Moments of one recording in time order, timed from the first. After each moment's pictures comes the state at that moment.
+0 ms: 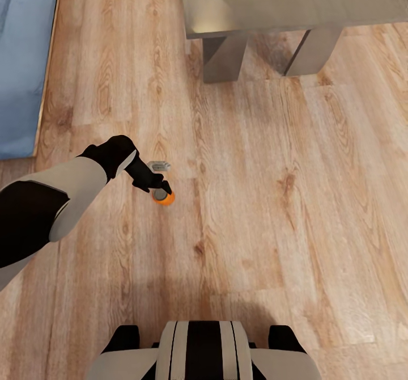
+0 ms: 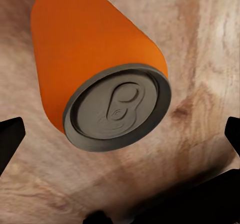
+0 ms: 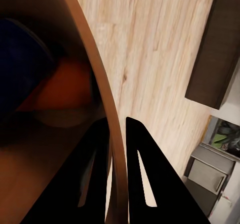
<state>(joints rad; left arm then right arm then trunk) -1.66 0.00 -0.45 -0.08 -0.01 1.05 -0.69 -1.90 -0.39 -0.37 -1.26 2.31 0.51 1.57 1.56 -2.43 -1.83</state>
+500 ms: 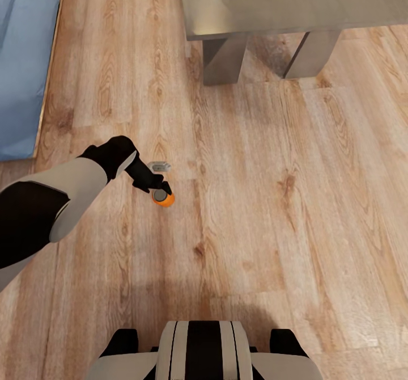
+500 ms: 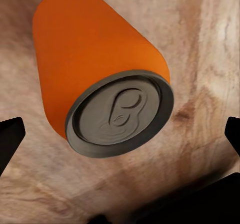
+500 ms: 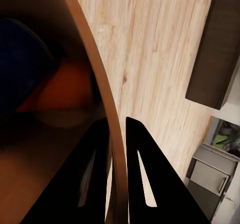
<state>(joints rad) -1.66 0.00 -0.45 -0.08 -0.01 1.05 -0.69 -1.90 -0.39 -0.37 -1.26 2.31 0.51 1.57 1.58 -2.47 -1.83</state>
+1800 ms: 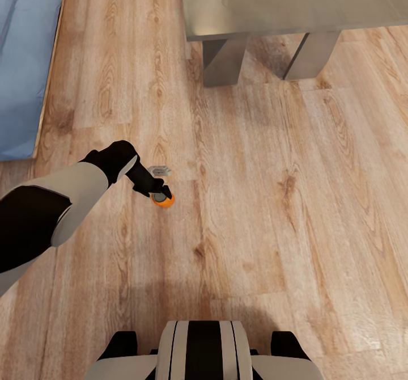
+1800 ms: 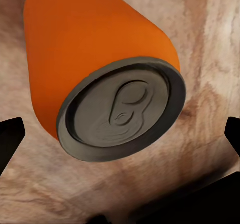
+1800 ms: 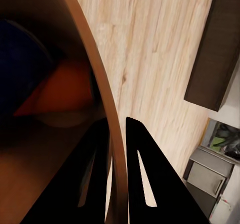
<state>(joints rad) -1.63 0.00 -0.45 -0.08 -0.01 1.05 -0.69 -1.88 -0.38 -0.38 -1.28 2.31 0.47 1.57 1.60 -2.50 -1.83</state>
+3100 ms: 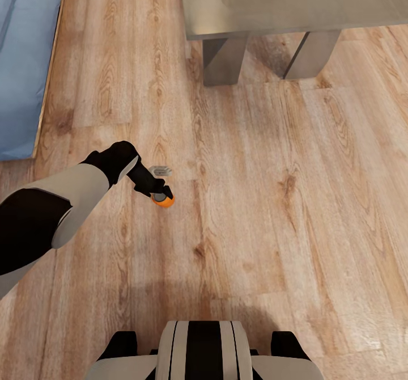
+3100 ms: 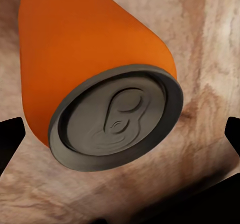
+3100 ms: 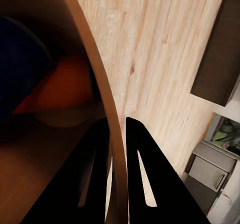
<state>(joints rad) -1.62 0.00 -0.45 -0.11 -0.01 1.05 -0.69 -1.80 -0.39 -0.42 -1.31 2.31 0.47 1.57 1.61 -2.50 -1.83</state>
